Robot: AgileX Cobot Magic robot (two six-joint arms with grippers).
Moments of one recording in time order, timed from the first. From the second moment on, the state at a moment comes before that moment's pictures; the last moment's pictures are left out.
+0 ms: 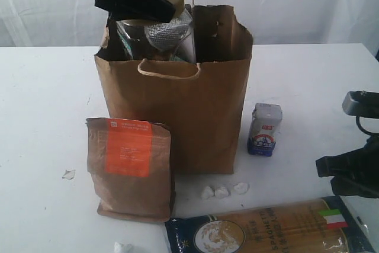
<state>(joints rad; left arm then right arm) -0.31 1.77 -1.75 -1.04 1.18 1.43 0.00 1.24 -0.59 0.45 0.69 -0.36</state>
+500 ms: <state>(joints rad) -0.31 1.82 -1.75 -1.09 1.20 1.36 0.00 1.24 -0.59 0.45 0.69 -0.36</state>
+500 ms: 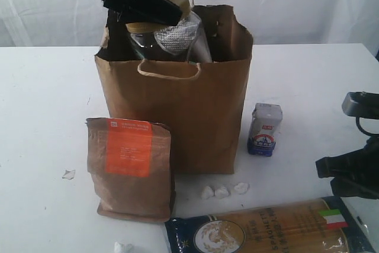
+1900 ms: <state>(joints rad) -0.31 1.81 -1.75 -1.06 1.18 1.28 0.00 1.24 -0.59 0.45 0.69 -0.36</state>
